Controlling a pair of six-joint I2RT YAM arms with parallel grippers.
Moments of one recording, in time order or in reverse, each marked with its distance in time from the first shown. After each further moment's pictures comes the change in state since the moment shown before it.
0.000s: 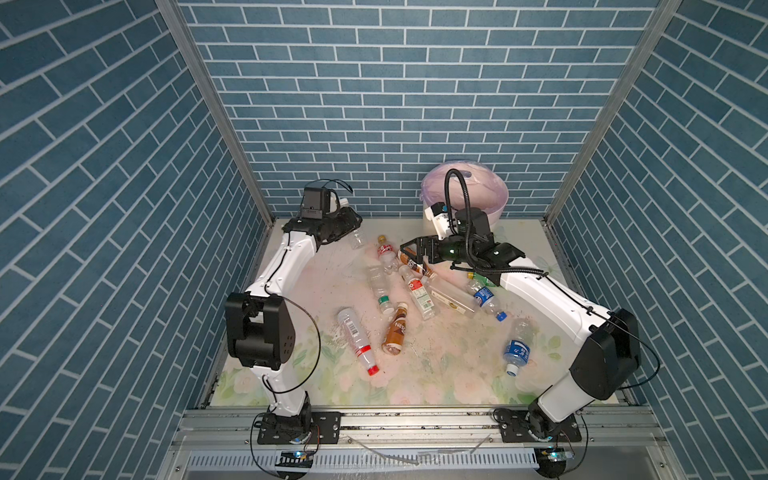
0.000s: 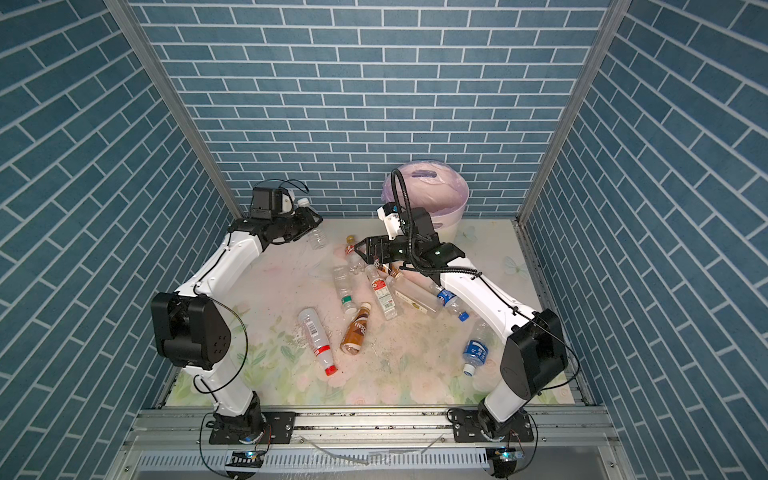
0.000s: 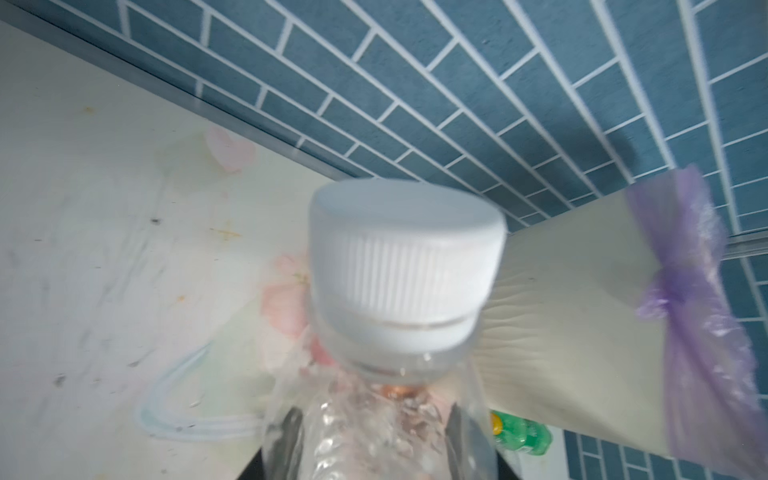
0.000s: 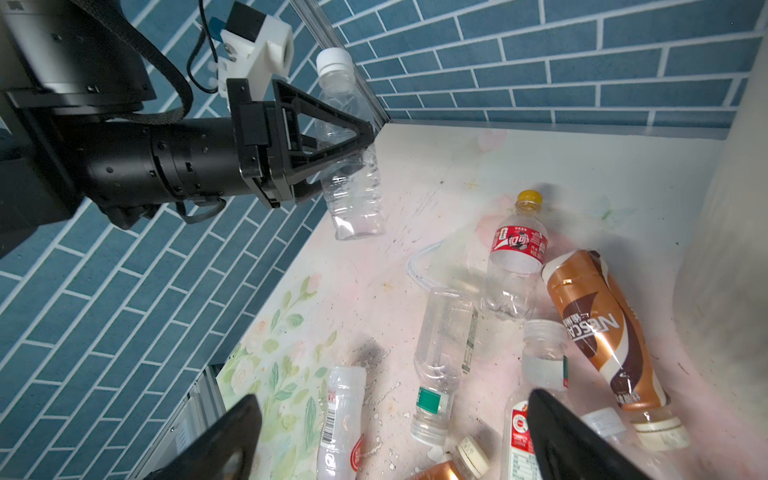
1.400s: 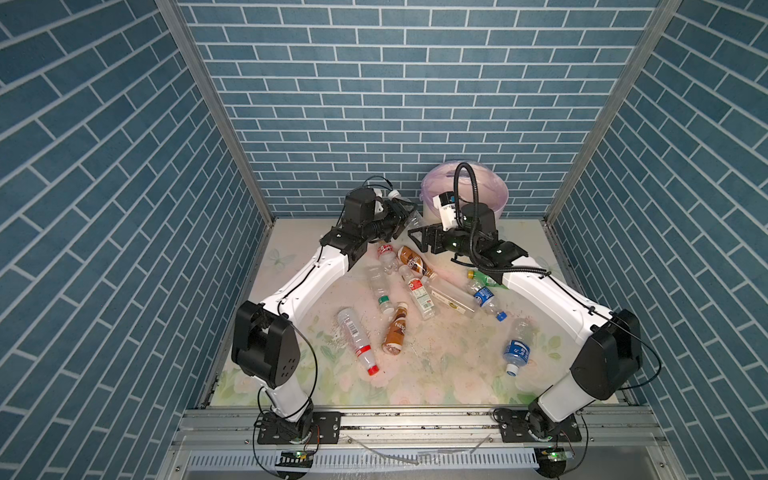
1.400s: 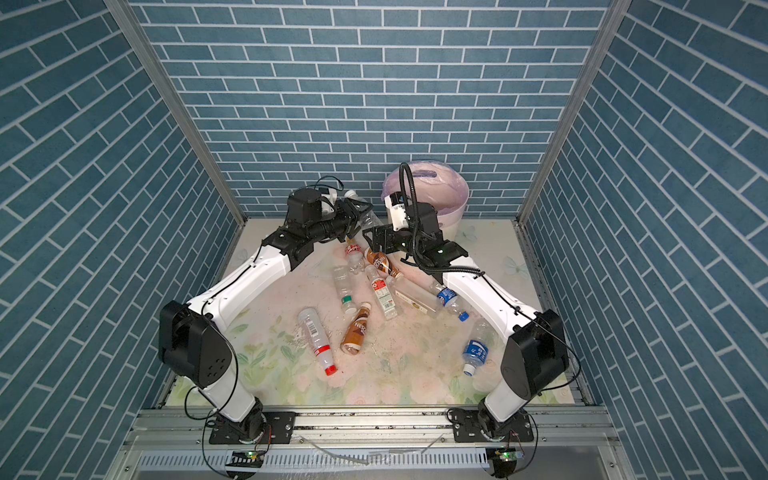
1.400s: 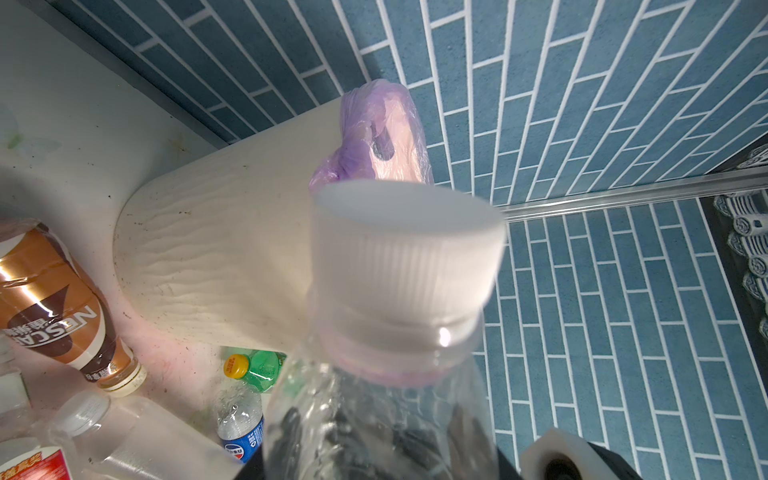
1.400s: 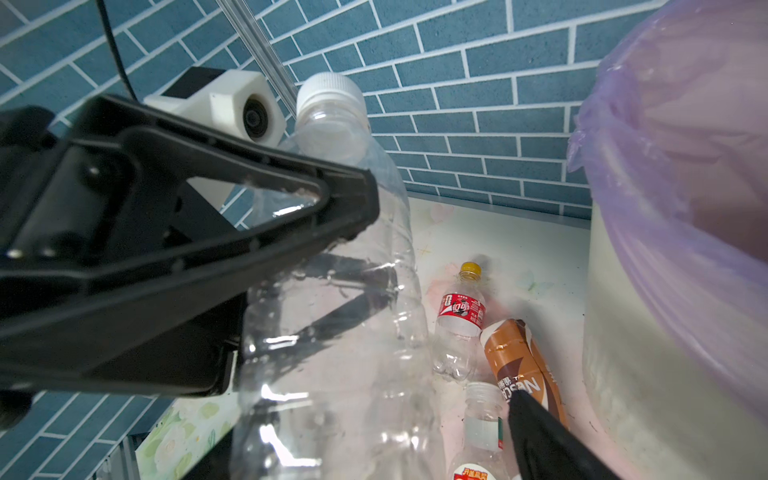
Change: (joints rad) left arm -0.289 -0.085 -0.089 0.372 0.067 -0.561; right arm -0.024 -0.005 0.002 0.104 0.142 -0.080
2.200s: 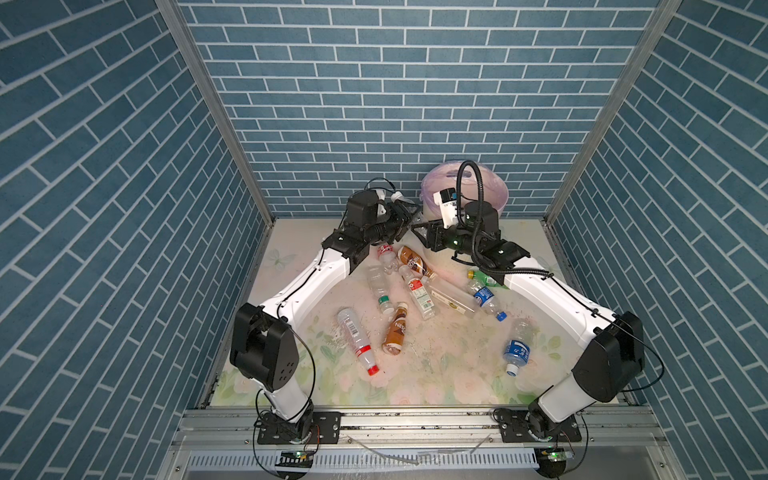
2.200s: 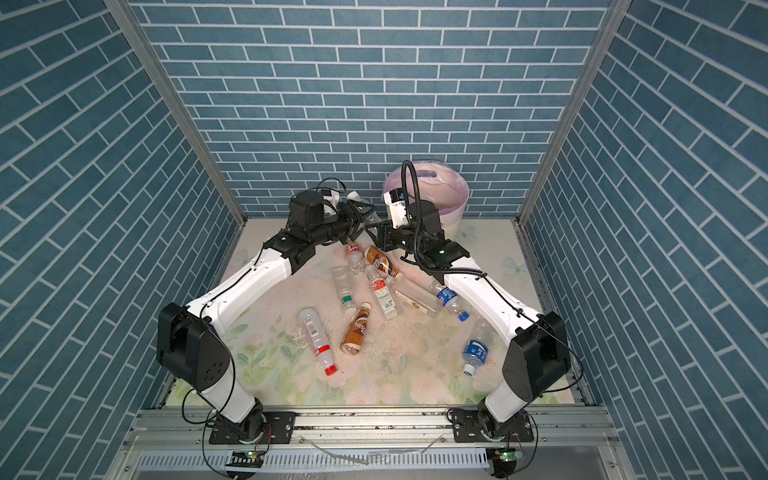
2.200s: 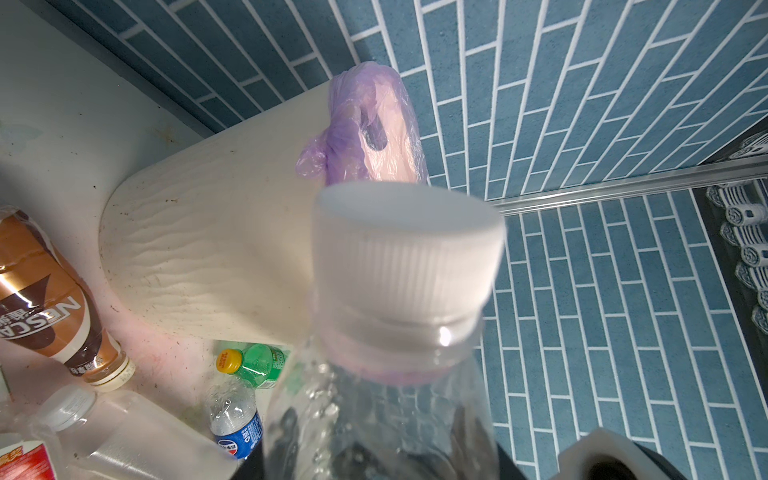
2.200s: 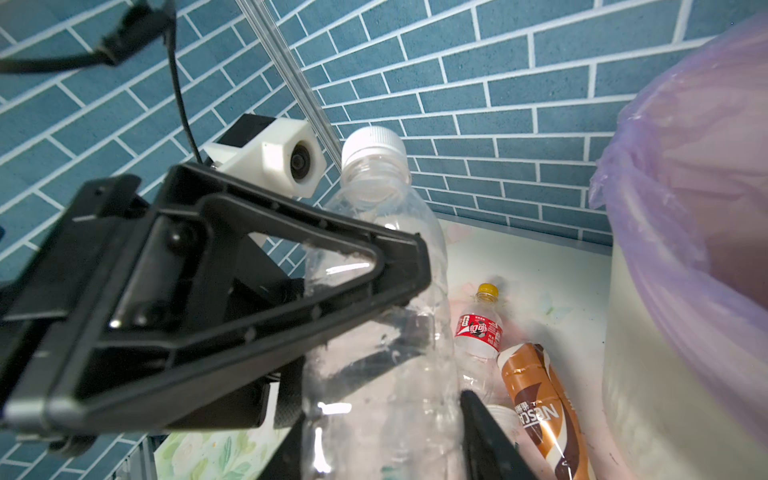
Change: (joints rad) left arm -0.025 -0.018 -0.028 0.023 -0.014 -0.007; right arm 0.002 -0.015 0.000 0.051 -0.034 0.016
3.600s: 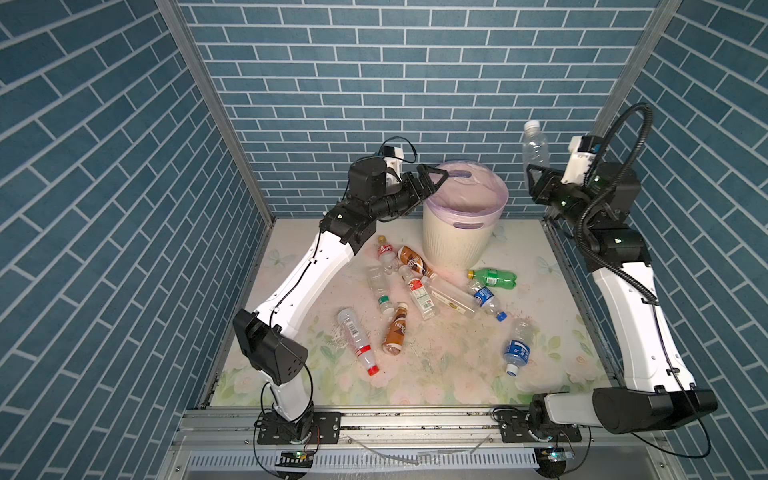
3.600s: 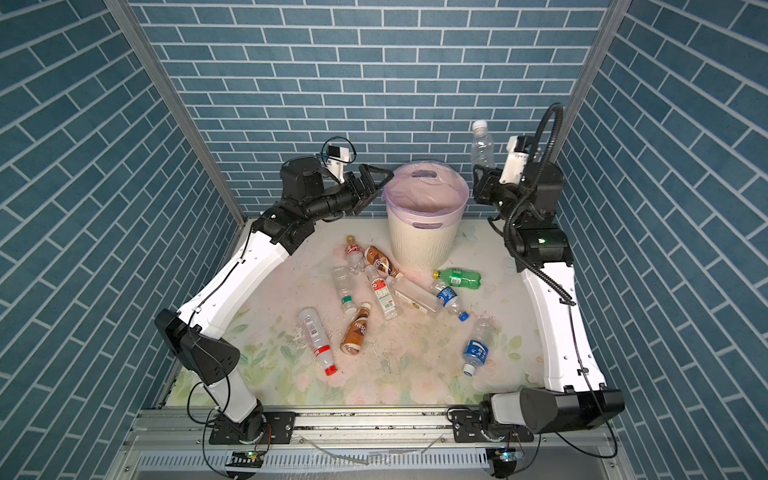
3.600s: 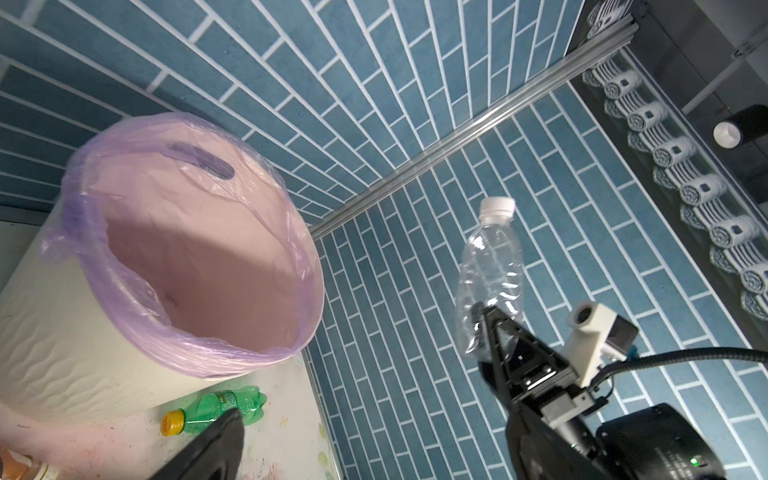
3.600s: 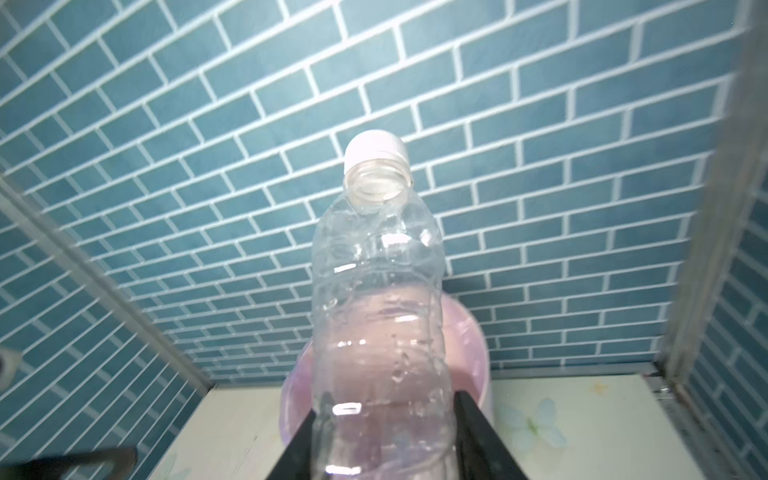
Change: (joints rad) left arm -0.090 0.075 0.471 -0.258 0.015 0.295; right arm -0.513 -0.229 0.330 -0.290 0.165 -0.059
